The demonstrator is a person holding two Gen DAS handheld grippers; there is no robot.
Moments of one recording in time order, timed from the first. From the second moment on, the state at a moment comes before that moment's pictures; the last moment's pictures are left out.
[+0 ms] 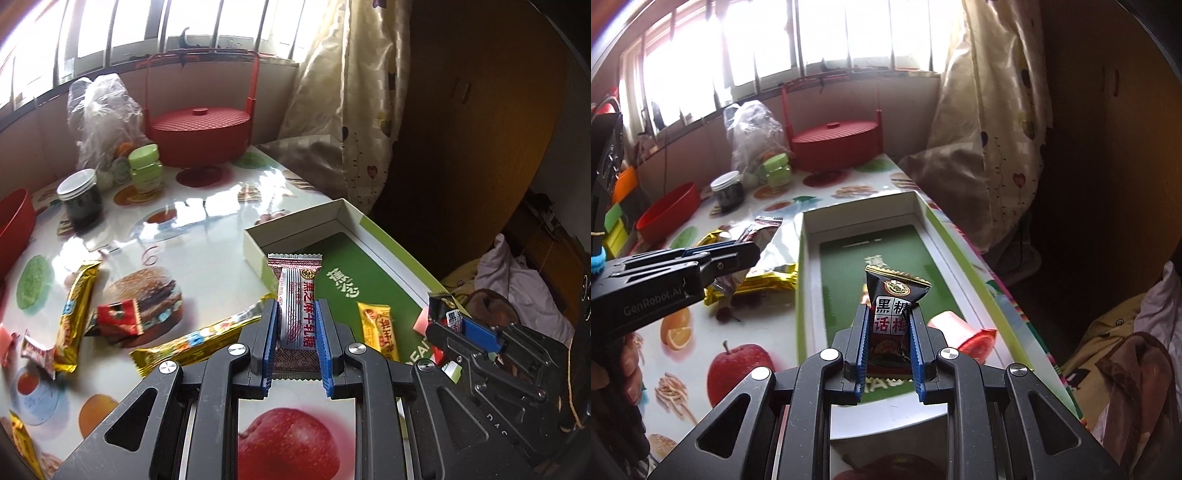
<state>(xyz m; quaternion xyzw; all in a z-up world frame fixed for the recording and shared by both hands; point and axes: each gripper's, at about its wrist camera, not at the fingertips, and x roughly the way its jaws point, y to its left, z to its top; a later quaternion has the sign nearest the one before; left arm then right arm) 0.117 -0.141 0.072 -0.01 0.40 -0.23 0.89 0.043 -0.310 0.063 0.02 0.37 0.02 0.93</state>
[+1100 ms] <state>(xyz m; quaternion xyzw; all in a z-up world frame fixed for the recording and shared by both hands) 0.149 -0.204 0.039 0.03 0.44 -0.26 0.86 0.057 -0.326 0.032 0.03 0.41 0.01 0.91</state>
